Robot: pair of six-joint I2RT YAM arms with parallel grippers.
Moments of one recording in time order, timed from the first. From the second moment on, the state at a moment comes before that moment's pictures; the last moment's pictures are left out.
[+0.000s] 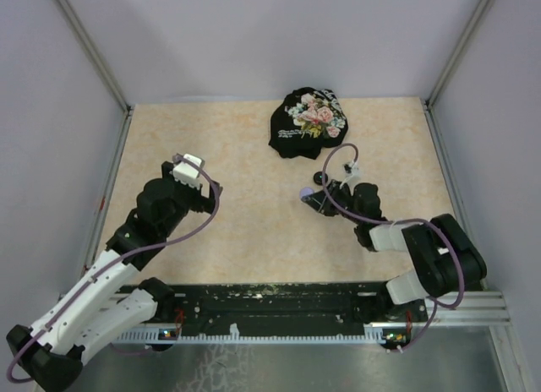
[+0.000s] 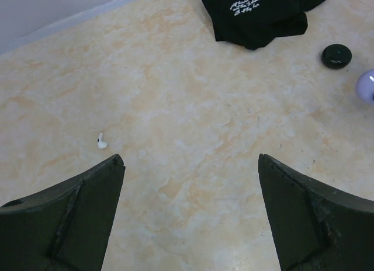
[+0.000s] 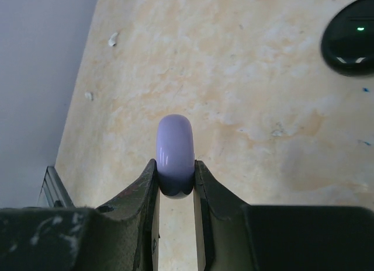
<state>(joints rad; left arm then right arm) -0.59 0.75 0.71 -0.22 -0.22 0.06 0.36 1.44 0.31 0.87 -0.41 0.73</state>
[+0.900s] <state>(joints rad) -0.56 0.66 0.69 -0.21 -0.27 0.06 0.05 1.69 0.79 0.17 -0.38 0.50</state>
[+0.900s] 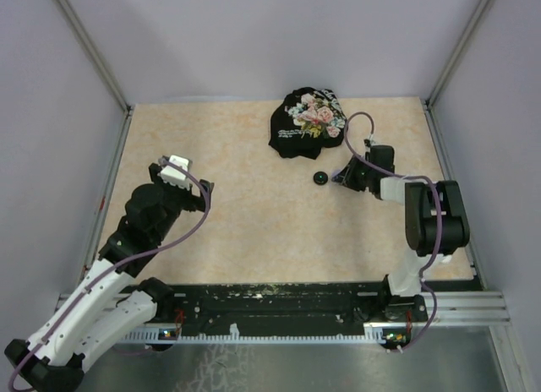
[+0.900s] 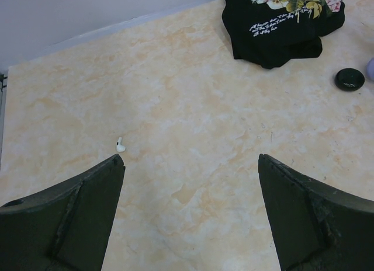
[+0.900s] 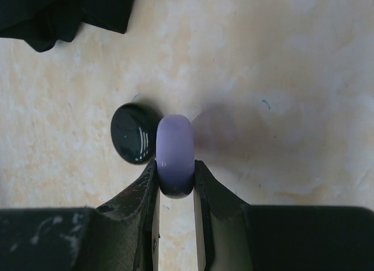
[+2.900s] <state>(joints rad) -0.55 0.54 0.66 -0.18 -0.22 0.01 -0.37 0.97 0.60 -0.65 0.66 0.81</state>
